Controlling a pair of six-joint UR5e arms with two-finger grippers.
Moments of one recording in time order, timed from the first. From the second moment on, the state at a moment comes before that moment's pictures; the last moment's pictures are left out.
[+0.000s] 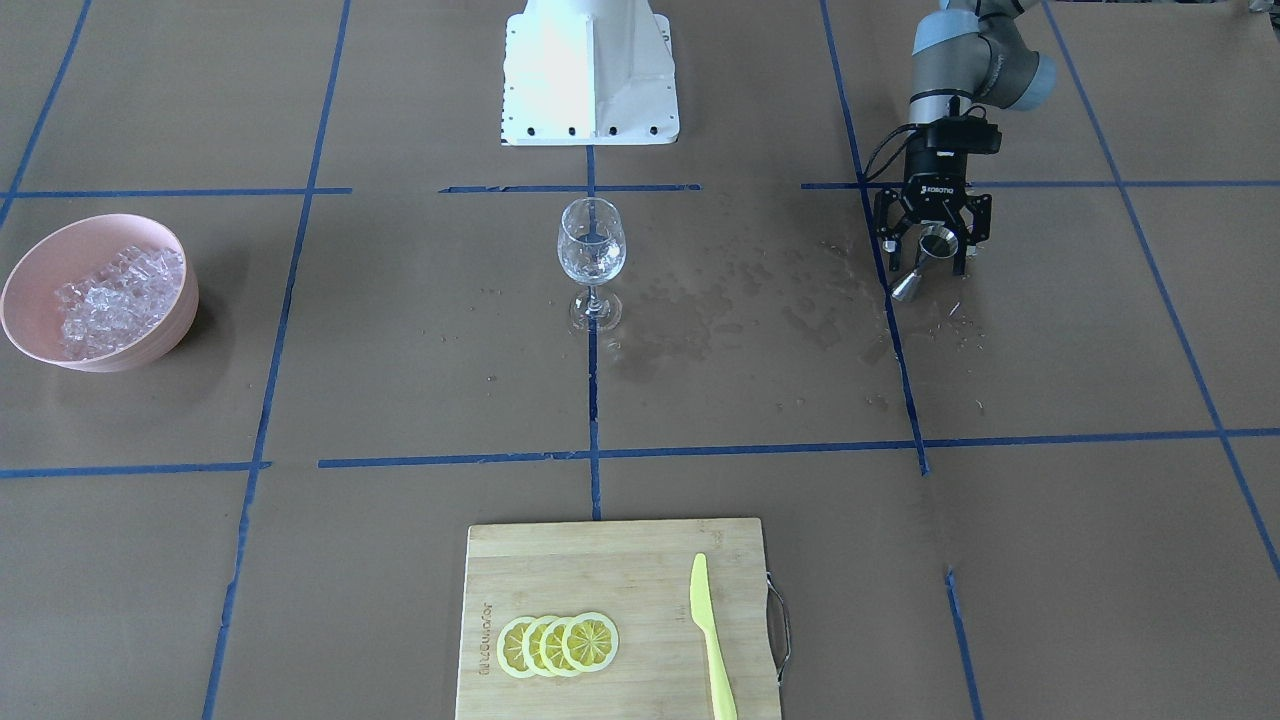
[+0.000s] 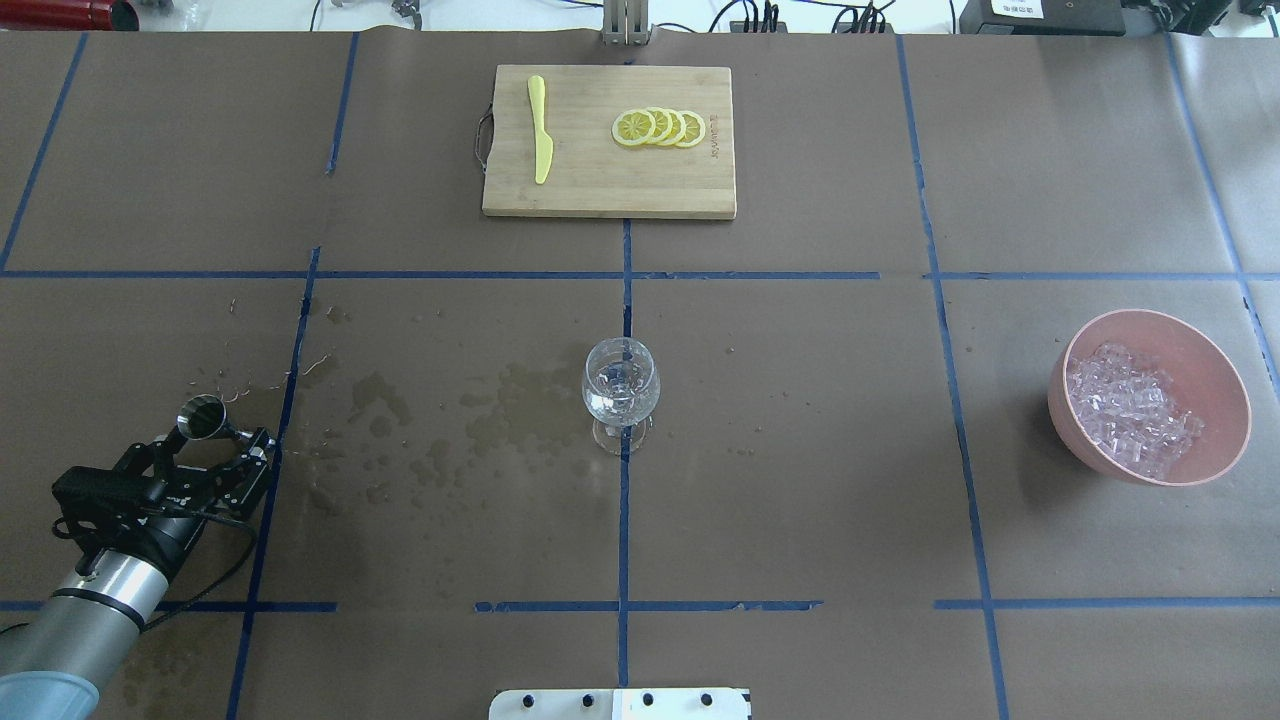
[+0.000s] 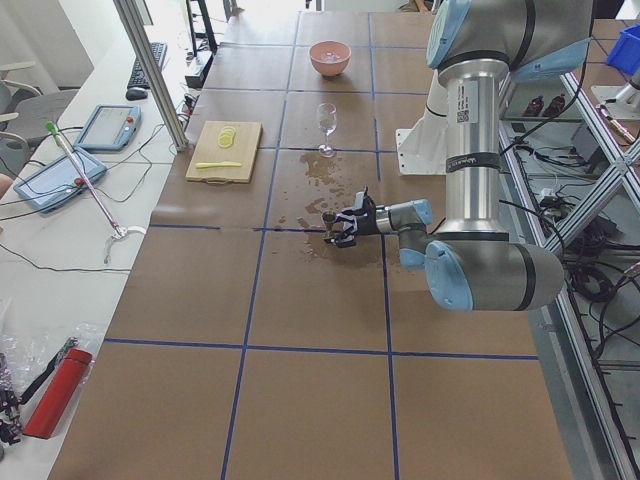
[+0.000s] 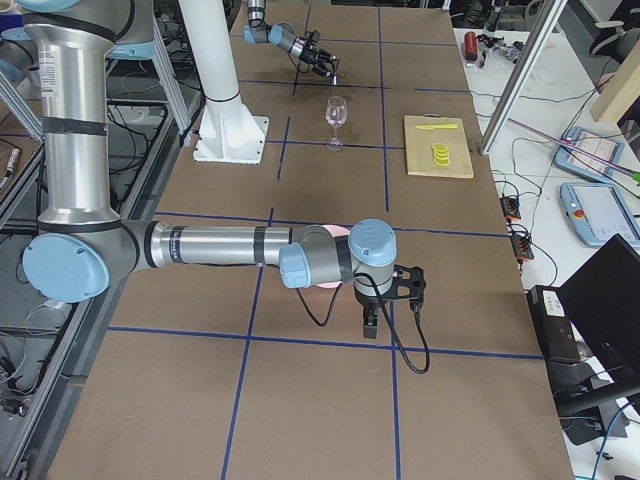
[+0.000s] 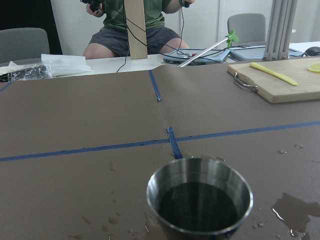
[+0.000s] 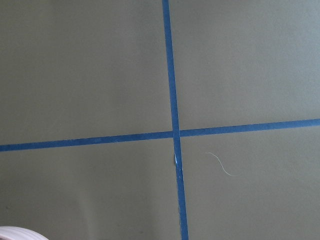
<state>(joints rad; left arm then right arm) -0.07 -1.39 -1.69 -2.70 -0.53 -1.20 1.54 -1.60 1.63 -1.40 2.35 0.26</state>
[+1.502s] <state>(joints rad) -0.09 -1.40 -1.72 -2.70 -0.53 -1.17 1.54 -1.60 1.63 -1.40 2.35 0.26</state>
